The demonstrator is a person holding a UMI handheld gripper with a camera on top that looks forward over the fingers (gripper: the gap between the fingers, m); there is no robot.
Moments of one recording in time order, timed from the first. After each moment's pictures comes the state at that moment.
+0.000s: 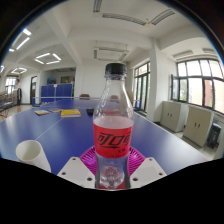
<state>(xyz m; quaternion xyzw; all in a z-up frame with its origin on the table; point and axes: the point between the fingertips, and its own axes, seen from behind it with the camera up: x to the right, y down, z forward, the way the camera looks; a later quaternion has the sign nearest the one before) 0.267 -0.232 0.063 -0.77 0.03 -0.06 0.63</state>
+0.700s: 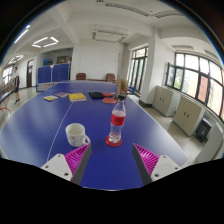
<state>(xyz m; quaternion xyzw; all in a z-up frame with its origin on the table) 0.191 -0.485 0.164 -0.85 0.04 -0.10 0.52</state>
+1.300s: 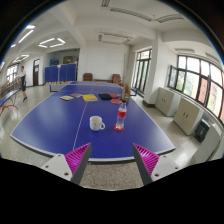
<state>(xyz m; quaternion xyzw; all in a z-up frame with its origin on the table) 0.116 -0.733 0.264 -0.85 0.02 -0.08 0.52</state>
